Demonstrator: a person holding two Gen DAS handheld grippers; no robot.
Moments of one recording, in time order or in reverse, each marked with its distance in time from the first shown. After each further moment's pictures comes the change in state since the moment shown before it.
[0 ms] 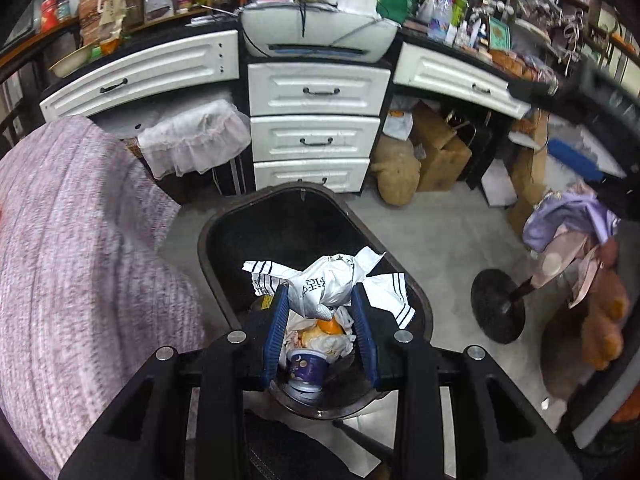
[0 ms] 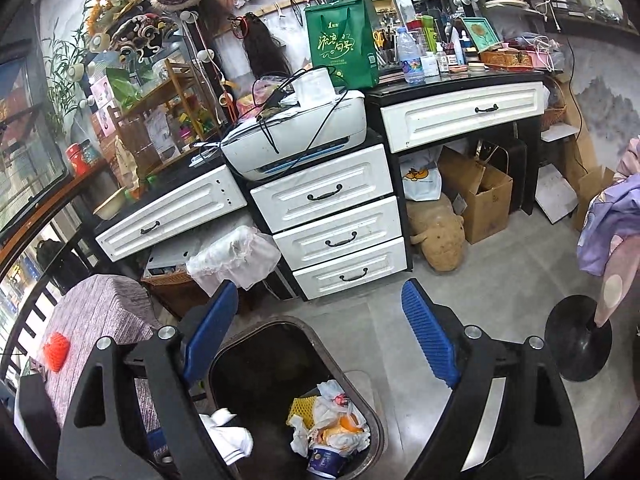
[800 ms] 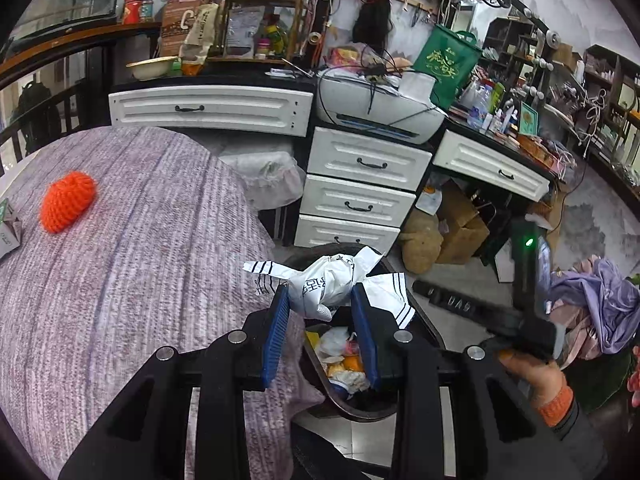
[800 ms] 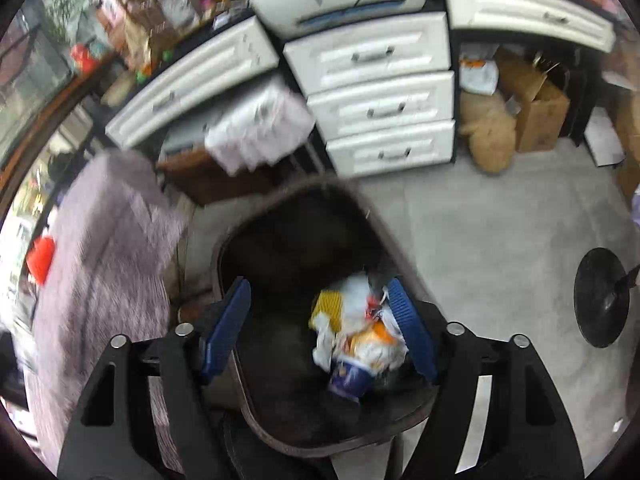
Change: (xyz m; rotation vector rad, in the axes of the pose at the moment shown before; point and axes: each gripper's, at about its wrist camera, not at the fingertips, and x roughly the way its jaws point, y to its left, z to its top) left arm -0.096 0.067 -0.018 -0.180 -0.223 0.046; right arm 0.091 0.044 -0.086 -0.062 0.406 0.082
